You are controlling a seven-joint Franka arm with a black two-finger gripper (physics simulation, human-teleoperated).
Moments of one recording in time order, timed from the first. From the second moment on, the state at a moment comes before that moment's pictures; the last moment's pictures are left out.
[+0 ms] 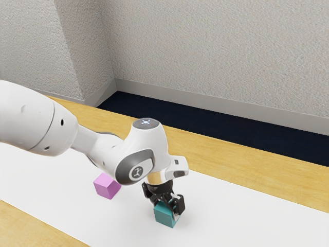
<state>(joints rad) -0.38 0.25 -0.04 -2.25 -0.13 2.50 -0.15</state>
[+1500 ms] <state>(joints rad) -0.38 -0.04 0.15 -2.28 -0.06 2.27 -0.25</state>
